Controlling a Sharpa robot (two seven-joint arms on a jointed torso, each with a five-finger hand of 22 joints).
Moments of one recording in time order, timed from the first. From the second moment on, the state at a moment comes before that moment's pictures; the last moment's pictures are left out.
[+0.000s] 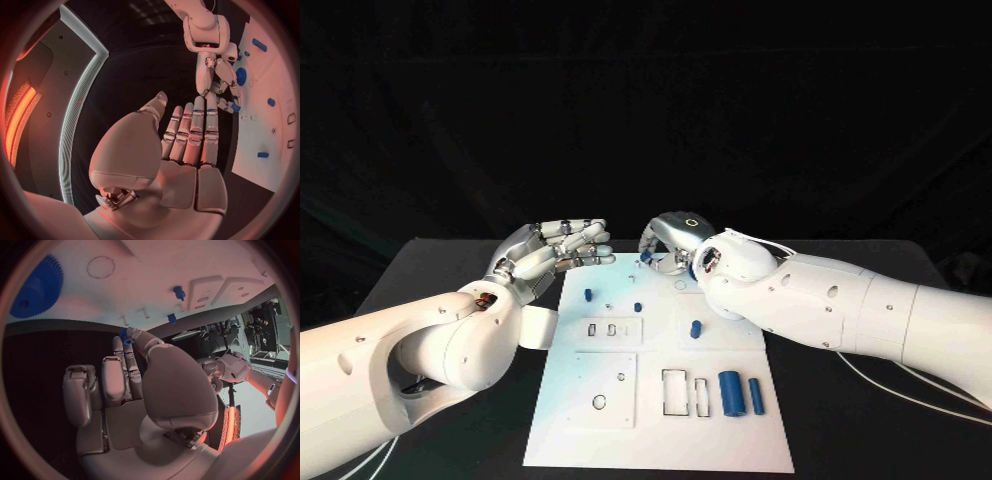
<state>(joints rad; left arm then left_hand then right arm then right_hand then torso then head) 1.23 -0.98 0.02 1.80 0.02 -0.42 0.44 1.38 -0.04 0.19 0.06 0.05 0.91 0.23 0.15 0.07 1.00 0.17 0.12 0.07 1.06 0.13 0.19 0.11 0.18 0.88 0.24 0.35 0.16 1.35 -0.44 -0.12 1.16 -1.59 -0.45 -0.12 1.37 -0.10 0.42 -0.03 0.28 1.14 0.12 0.13 0.19 1.14 0.07 0.19 0.24 1.47 -0.02 1.25 1.18 0.04 1.47 0.09 1.51 1.31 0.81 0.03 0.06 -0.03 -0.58</state>
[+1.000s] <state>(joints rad) 1.25 -0.98 0.02 1.81 0.02 -0.42 0.44 1.38 -0.04 0.19 0.06 0.05 0.91 0.23 0.15 0.07 1.00 0.17 0.12 0.07 1.06 0.13 0.19 0.11 0.18 0.88 0.24 0.35 0.16 1.33 -0.37 -0.12 1.07 -1.58 -0.44 -0.11 1.37 -0.10 0.42 -0.03 0.28 1.14 0.12 0.12 0.20 1.14 0.07 0.19 0.24 1.47 -0.02 1.25 1.18 0.04 1.47 0.09 1.51 1.31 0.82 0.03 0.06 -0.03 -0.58</state>
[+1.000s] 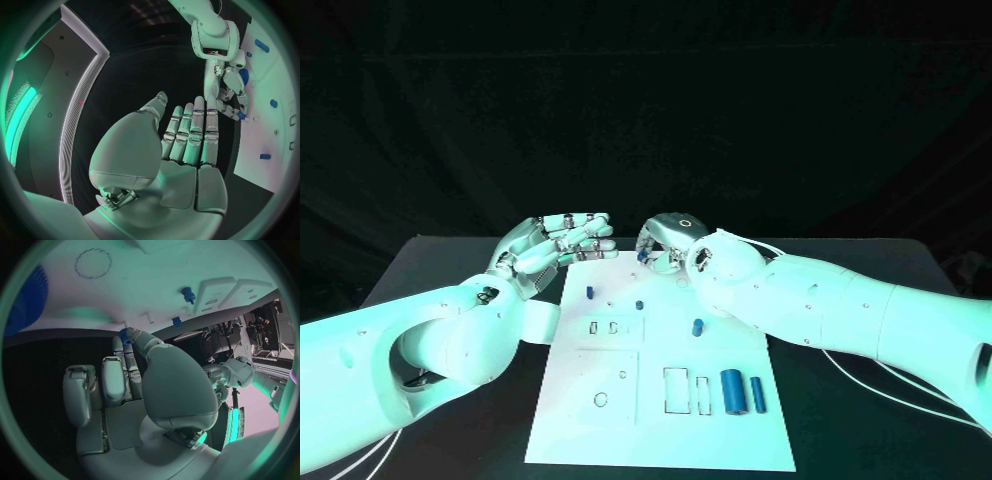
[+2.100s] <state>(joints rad) 1.25 -0.98 0.02 1.81 0.02 -0.42 0.44 1.38 -0.03 0.19 0.06 0.05 0.91 0.23 0.15 0.07 1.00 0.17 0.12 0.07 1.06 0.13 0.19 0.11 0.18 0.88 0.24 0.35 0.16 1.33 -0.34 -0.11 1.03 -1.57 -0.40 -0.09 1.37 -0.10 0.42 -0.03 0.27 1.12 0.13 0.11 0.20 1.14 0.07 0.16 0.24 1.47 -0.02 1.25 1.17 0.04 1.47 0.09 1.51 1.31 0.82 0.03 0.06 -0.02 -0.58</state>
